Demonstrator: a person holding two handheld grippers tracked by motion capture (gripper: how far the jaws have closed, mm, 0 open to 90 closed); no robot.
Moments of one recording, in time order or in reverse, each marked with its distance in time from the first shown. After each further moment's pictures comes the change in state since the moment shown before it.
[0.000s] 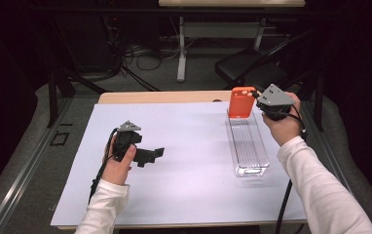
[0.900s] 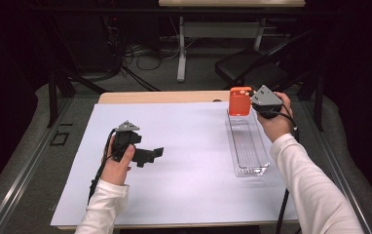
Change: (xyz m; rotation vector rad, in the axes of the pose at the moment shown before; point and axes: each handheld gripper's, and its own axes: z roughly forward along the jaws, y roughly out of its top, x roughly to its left) left arm 0.001 -0.001 -0.003 -0.010 -0.009 -0.011; right arm 0.009 -0.022 0.036 0.035 -0.046 -0.041
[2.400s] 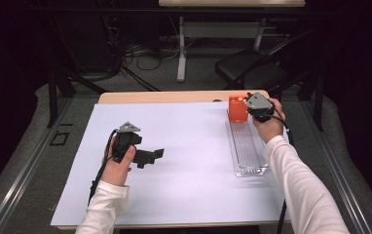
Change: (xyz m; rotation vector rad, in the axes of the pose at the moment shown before) left arm -0.001 -0.002 0.003 0.012 0.001 0.004; right arm 0.020 -0.040 0.036 0.080 0.016 0.011
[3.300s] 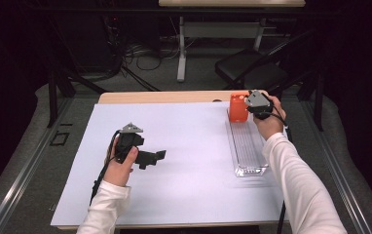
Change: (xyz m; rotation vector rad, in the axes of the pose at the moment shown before) left arm -0.002 -0.002 0.006 0.016 -0.014 0.000; right arm -0.006 -0.004 0.012 0.040 -0.025 -0.051
